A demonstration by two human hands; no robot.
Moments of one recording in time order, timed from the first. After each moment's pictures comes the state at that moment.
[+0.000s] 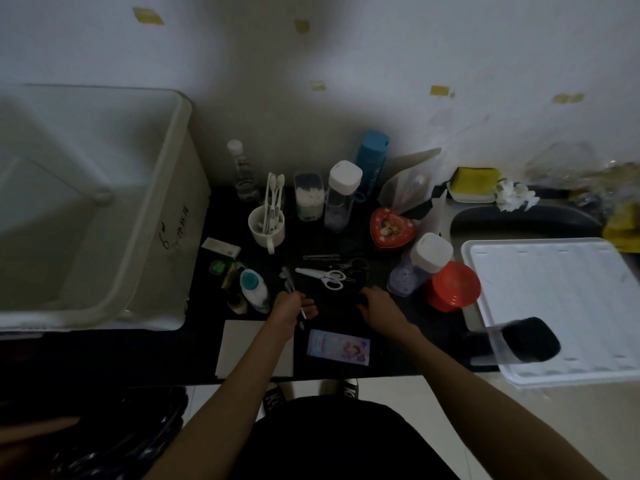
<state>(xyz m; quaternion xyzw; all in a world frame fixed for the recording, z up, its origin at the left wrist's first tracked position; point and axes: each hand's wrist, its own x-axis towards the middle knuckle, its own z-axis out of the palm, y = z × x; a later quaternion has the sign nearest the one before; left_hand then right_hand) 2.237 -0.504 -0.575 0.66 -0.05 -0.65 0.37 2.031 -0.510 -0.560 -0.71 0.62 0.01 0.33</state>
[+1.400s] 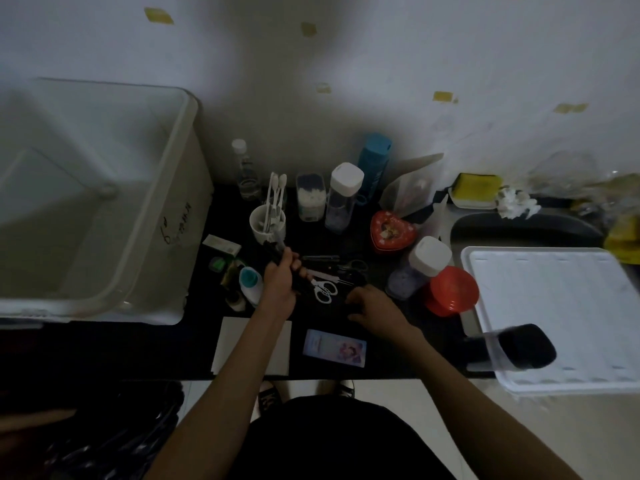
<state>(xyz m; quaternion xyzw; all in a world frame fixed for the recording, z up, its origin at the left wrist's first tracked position) 2.238 -0.524 -0.509 0.50 -0.03 -0.63 0.59 2.029 -0.509 -0.537 -0.75 0.57 0.02 0.34</state>
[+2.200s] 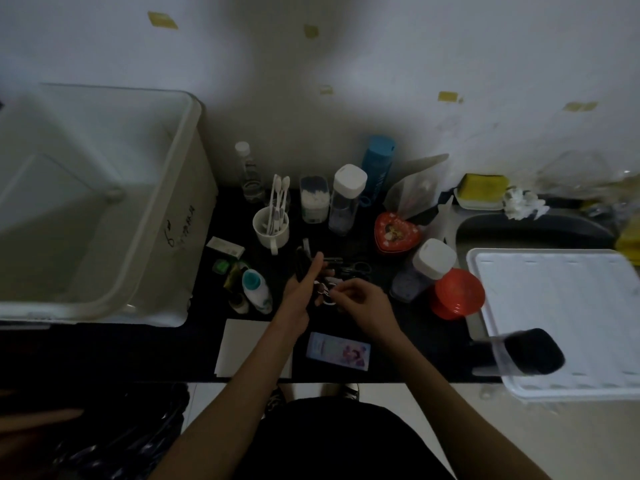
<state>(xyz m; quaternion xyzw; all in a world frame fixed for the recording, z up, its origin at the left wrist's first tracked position) 2.215 -0.503 -0.500 0.57 -0.12 -0.65 0.48 2.070 -0.486 -0.490 -0.54 0.58 -0.28 0.54</state>
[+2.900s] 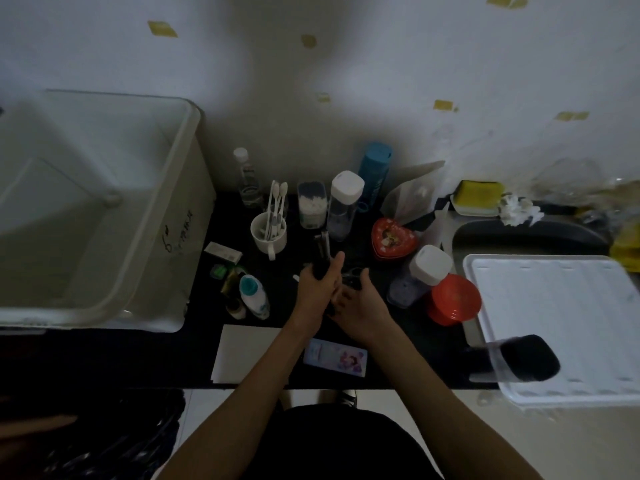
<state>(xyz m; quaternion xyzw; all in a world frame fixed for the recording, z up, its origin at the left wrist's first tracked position) 2.186 -0.505 -0.469 0.57 -0.27 -0.59 0.50 2.093 -0.510 -0.470 0.00 0.49 -0.35 0.80</state>
